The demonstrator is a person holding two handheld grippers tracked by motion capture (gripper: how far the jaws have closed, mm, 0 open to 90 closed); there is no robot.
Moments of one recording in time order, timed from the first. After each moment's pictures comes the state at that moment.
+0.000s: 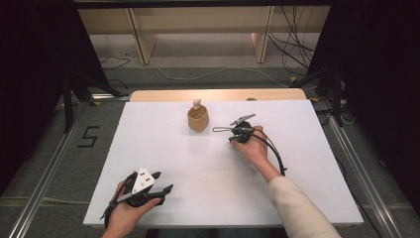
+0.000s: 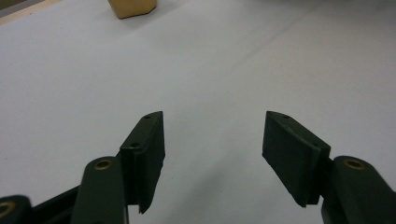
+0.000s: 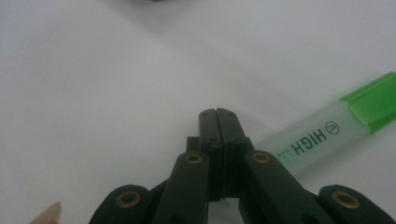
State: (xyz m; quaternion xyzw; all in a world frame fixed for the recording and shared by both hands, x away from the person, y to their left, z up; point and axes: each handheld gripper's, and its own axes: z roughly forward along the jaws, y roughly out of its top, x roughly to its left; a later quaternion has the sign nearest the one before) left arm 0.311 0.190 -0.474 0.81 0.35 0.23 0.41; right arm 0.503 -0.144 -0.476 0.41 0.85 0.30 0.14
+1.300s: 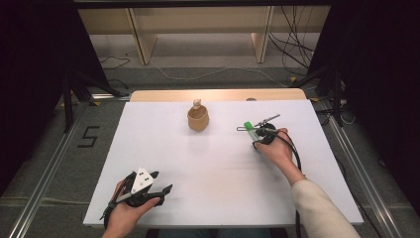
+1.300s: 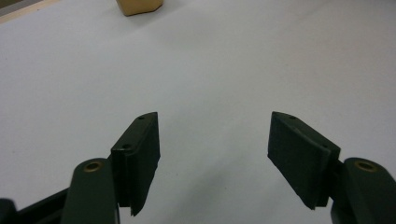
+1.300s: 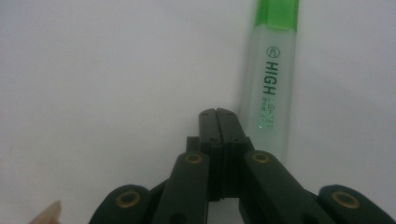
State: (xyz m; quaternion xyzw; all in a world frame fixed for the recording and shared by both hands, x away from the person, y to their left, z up) left arm 0.310 0.191 -0.473 0.81 0.36 0.23 0.40; right arm 0.494 -0.214 -0.470 0.46 0.85 0.24 0.12
